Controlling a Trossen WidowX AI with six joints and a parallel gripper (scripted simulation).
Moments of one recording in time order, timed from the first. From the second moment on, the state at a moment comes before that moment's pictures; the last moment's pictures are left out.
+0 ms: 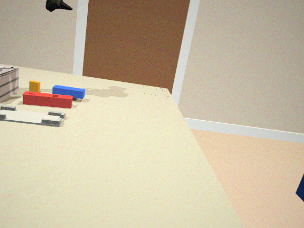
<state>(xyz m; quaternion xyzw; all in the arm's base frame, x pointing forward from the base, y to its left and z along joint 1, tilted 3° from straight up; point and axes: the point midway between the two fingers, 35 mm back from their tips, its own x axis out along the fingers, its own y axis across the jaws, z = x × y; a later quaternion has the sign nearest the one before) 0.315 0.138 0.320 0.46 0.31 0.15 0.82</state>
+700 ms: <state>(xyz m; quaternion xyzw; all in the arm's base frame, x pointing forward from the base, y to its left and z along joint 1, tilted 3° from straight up) 0.285 -0.005 0.052 0.02 0.70 0.00 0.71</state>
